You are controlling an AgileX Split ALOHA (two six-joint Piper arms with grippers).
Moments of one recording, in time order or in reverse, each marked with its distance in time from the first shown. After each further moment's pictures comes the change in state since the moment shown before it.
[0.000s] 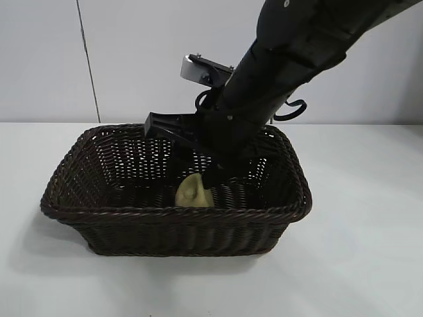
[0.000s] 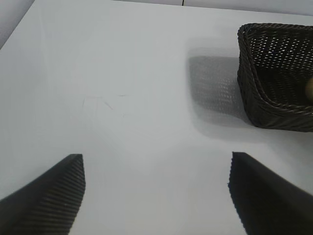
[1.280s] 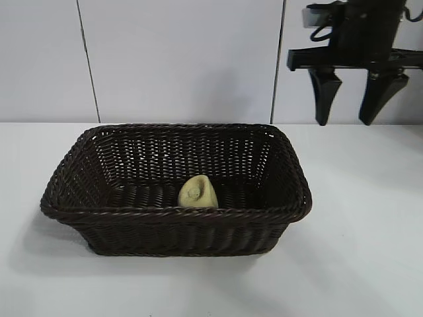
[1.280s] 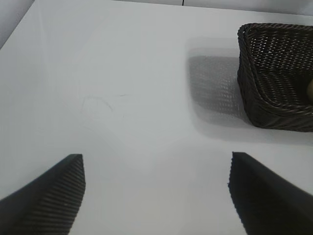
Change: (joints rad) left arm 0.000 0.000 0.000 0.000 0.000 0.000; right arm -0.424 -0.010 -0.385 -0.455 0.752 0.170
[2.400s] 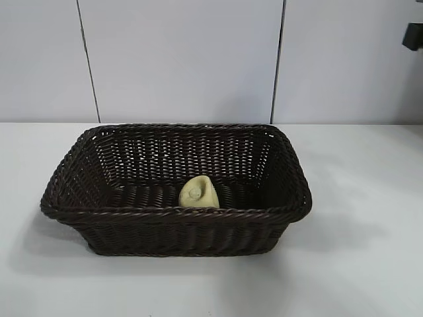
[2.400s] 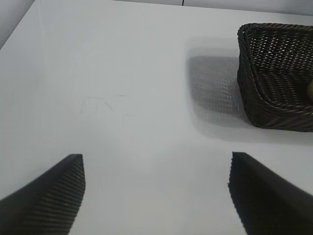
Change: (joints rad) left arm 0.000 0.000 0.000 0.000 0.000 0.000; right arm -0.129 -0.469 0.462 0.045 0.001 -0.135
